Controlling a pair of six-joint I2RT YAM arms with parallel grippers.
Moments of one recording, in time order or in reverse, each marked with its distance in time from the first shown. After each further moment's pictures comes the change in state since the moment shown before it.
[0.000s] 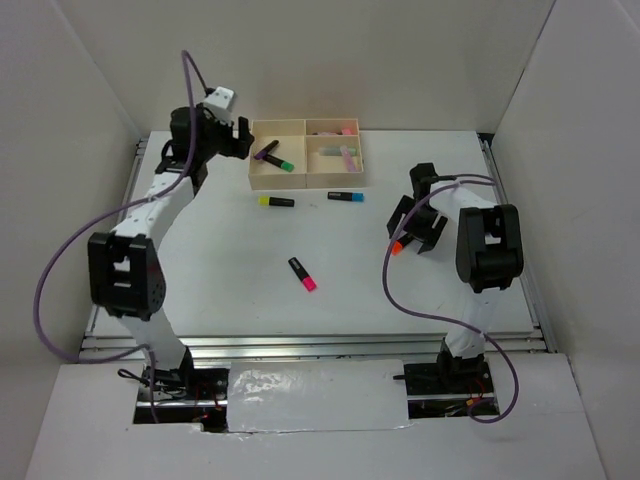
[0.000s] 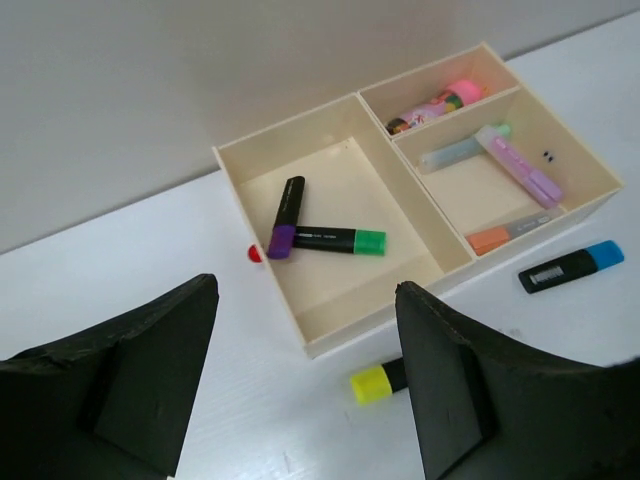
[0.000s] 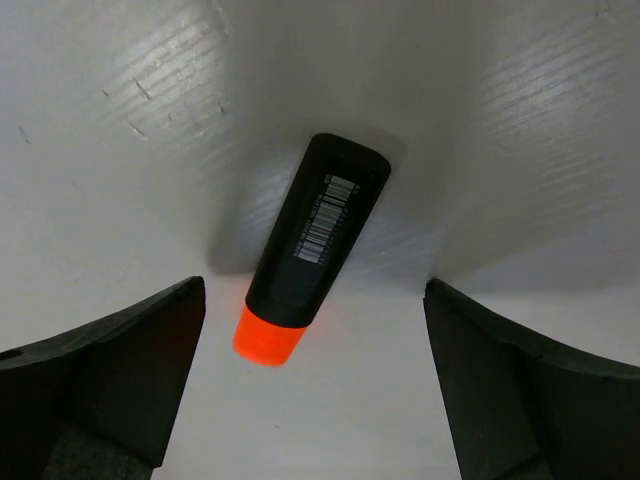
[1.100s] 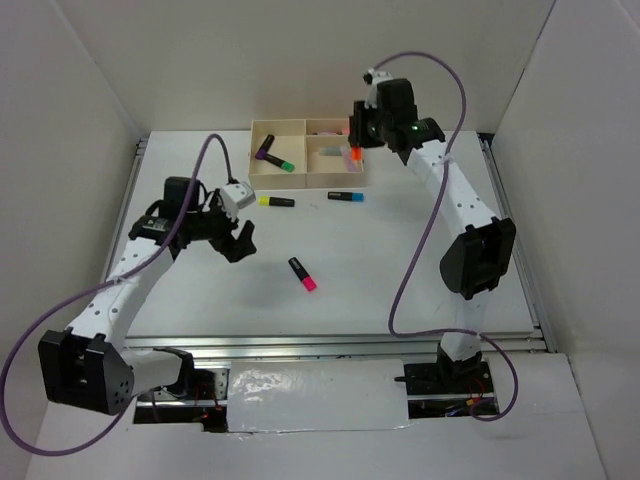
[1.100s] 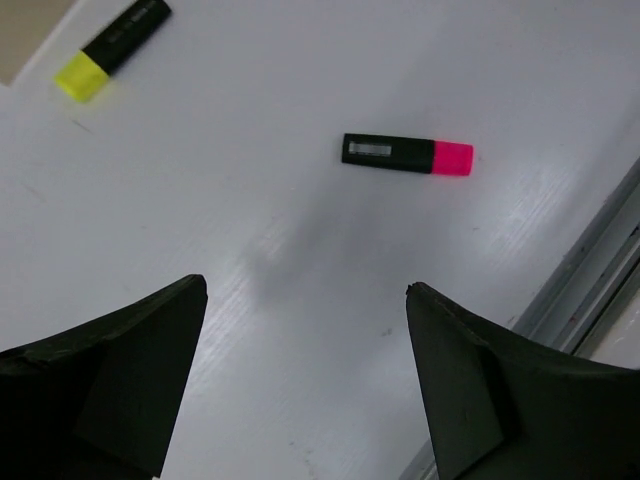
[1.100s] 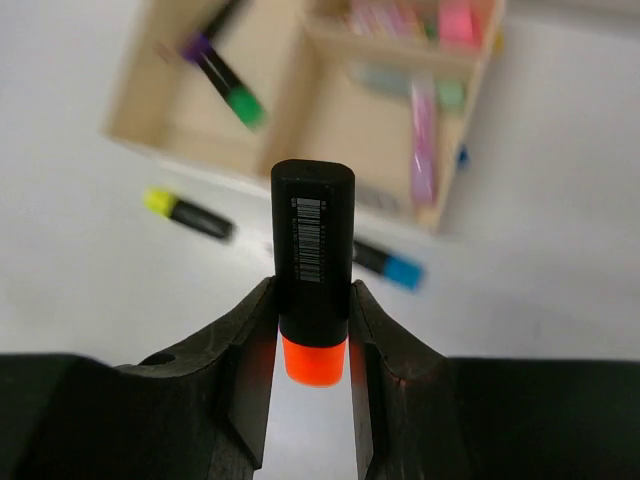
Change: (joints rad) left arm -0.027 -0.618 -0.442 -0.731 0.315 0.375; right arm 0.233 -0.003 0.622 0.089 -0.095 -0.452
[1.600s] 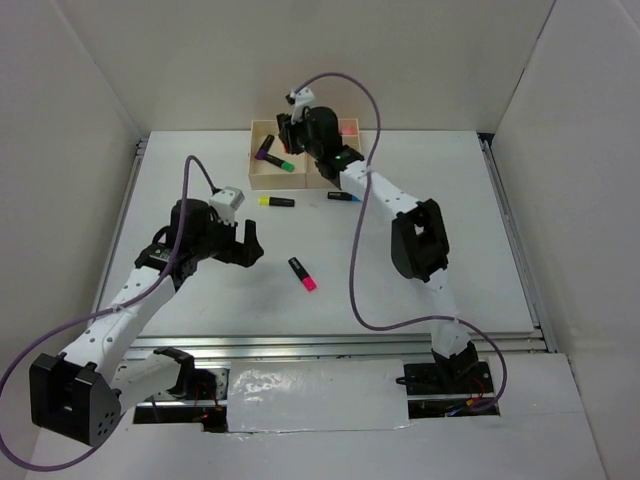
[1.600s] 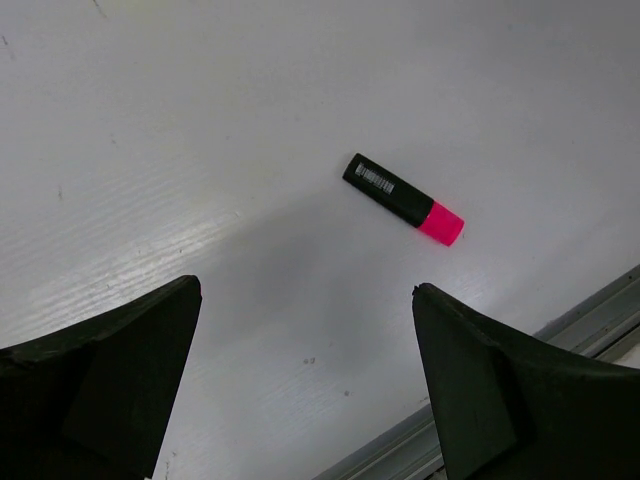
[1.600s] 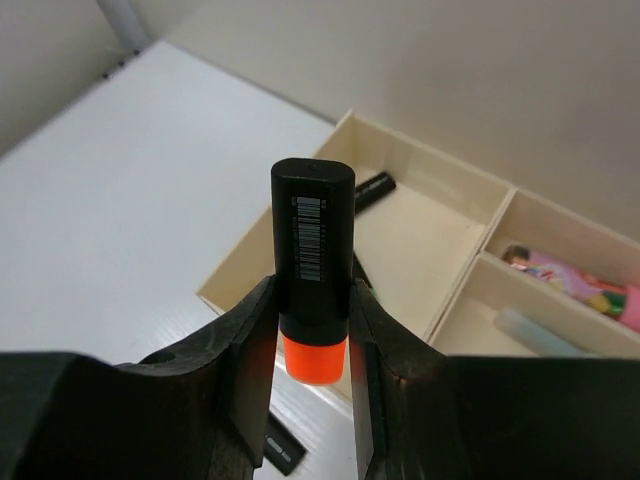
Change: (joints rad) left arm -0.146 -0.147 -0.254 0.240 -0.312 -0.552; right arm 0.245 0.329 0.148 0.673 0.035 -0.150
